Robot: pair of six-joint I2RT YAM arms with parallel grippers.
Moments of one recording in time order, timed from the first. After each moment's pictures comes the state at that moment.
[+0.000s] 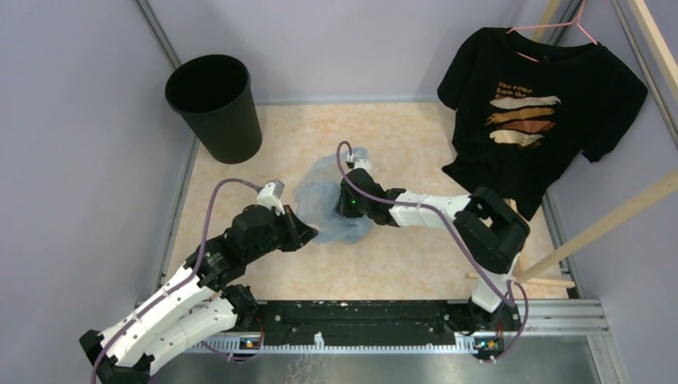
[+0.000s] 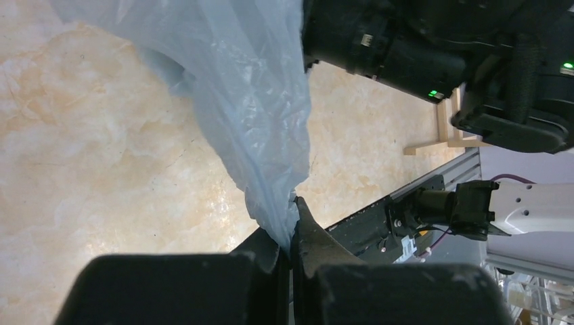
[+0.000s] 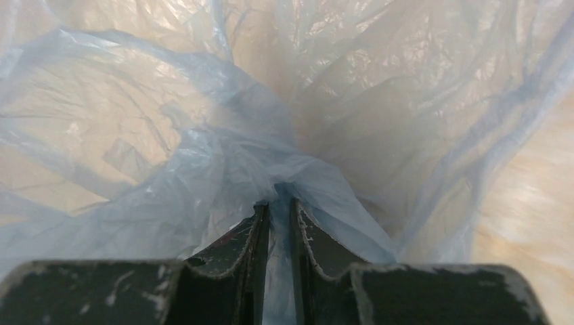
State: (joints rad) left arm -0.78 0.65 0.69 -0.54 -0.03 -0.83; right arm 0.89 1.84 1.10 0.02 0.11 0.72
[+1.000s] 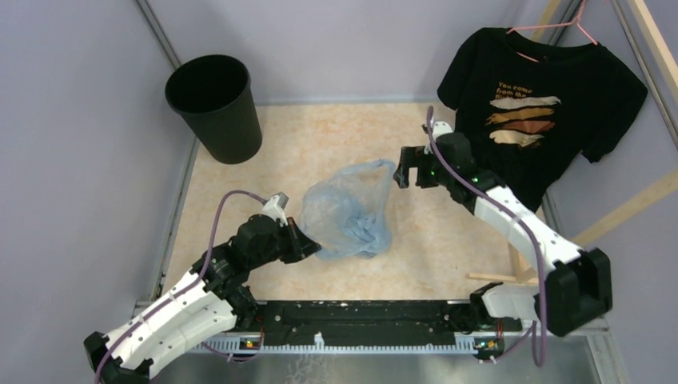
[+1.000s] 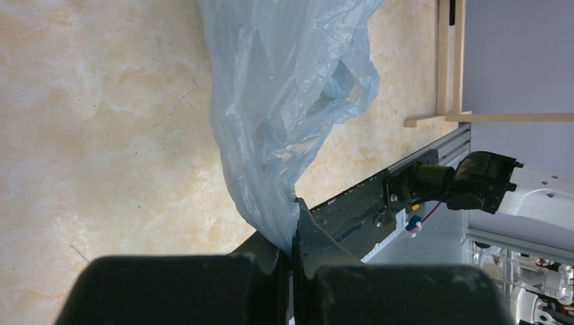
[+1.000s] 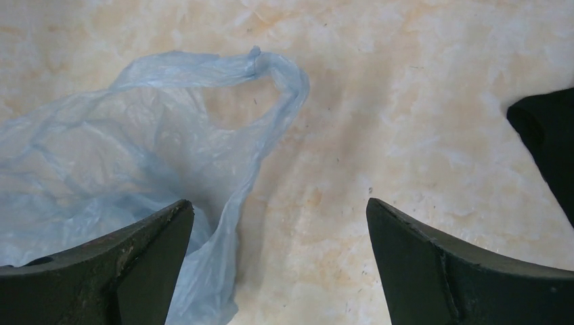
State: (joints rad) left arm -0.78 0.58 0.54 -0.50 0.06 -0.92; right arm 0.45 1.19 0.97 -0.36 -0.02 0.30
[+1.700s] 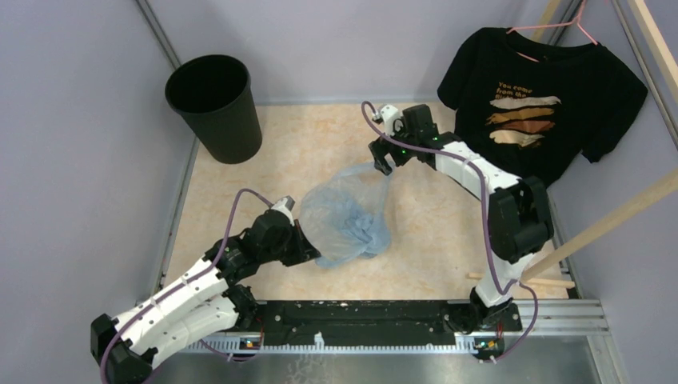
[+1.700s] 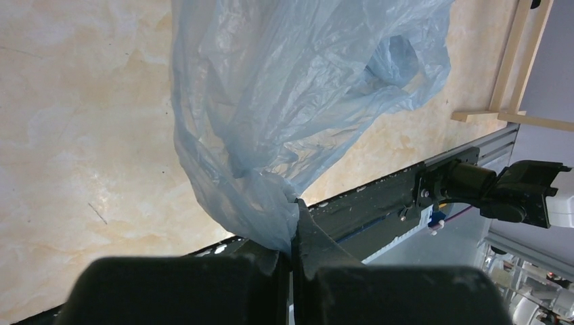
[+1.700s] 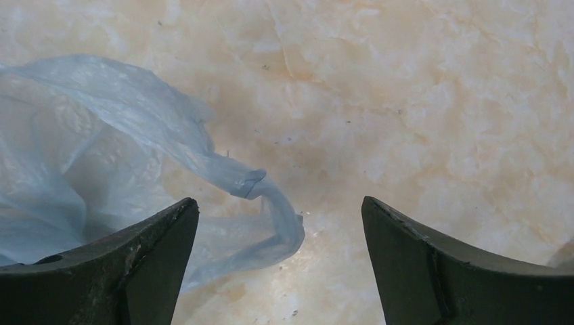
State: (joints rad) left arm -0.78 0.72 0.58 -0.60 0.06 -0.97; right arm 0.43 1.75 1.37 -0.34 -0.26 -0.26
